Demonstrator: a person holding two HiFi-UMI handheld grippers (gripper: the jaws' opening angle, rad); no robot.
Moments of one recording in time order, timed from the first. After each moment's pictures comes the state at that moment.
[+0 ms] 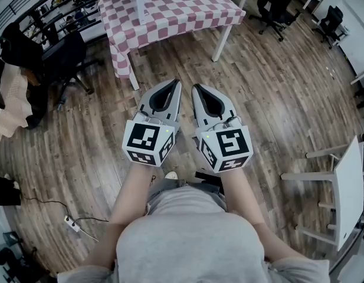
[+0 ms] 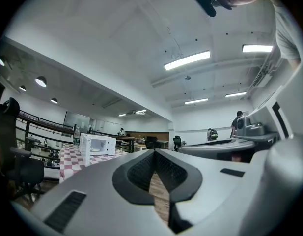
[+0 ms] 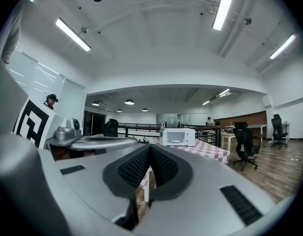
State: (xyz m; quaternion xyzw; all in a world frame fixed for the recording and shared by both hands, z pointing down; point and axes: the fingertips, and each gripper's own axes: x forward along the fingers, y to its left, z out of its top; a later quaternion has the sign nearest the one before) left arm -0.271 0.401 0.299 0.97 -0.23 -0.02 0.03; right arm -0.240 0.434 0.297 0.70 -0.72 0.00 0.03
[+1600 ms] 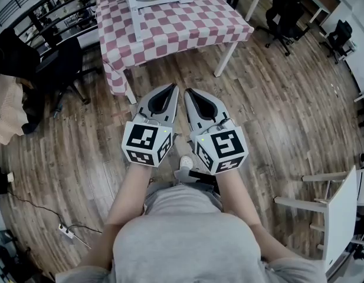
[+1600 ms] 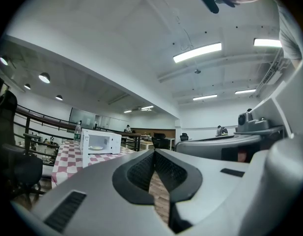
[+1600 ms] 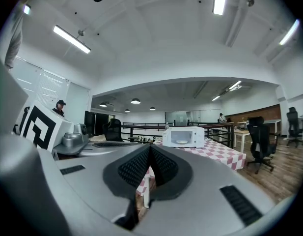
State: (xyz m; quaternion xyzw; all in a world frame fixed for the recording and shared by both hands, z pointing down) left arm -0.174 0.266 0.319 0.96 -0.26 -0.01 0.05; right arm -0.155 0.297 0.307 0.65 -0.76 0.02 0.03
